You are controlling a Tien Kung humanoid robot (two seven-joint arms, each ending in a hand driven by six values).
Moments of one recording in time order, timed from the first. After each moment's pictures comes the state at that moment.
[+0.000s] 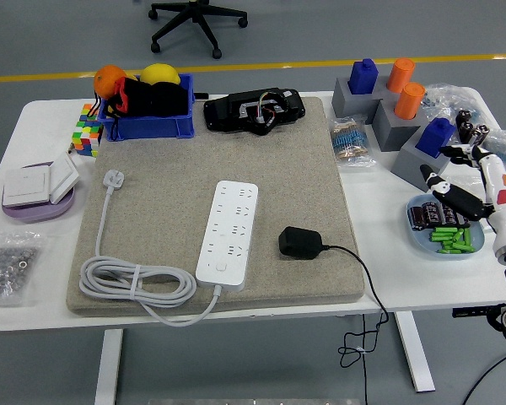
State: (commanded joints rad) left arm -0.08 0.03 -1.74 -0.18 1.84 -0.06 0.29; right arm 0.01 -0.12 1.38 1.67 -1.86 -0.14 -0.16
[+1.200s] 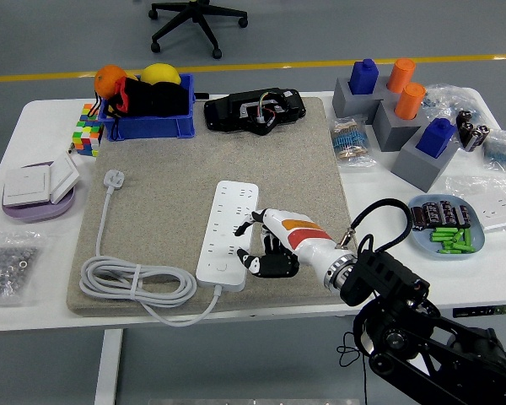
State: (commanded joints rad) left arm -0.09 0.03 -1.74 -0.18 1.82 -0.06 0.29; right arm 0.39 -0.13 0.63 1.69 -1.85 -0.05 -0.58
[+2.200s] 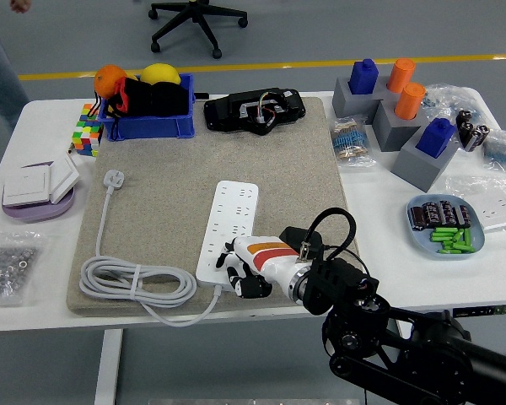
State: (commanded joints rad) left arm -0.09 0.03 -1.74 -0.18 1.83 -0.06 0.29; right arm 0.54 -0.06 0.42 1.50 -1.80 -0.07 -0.59
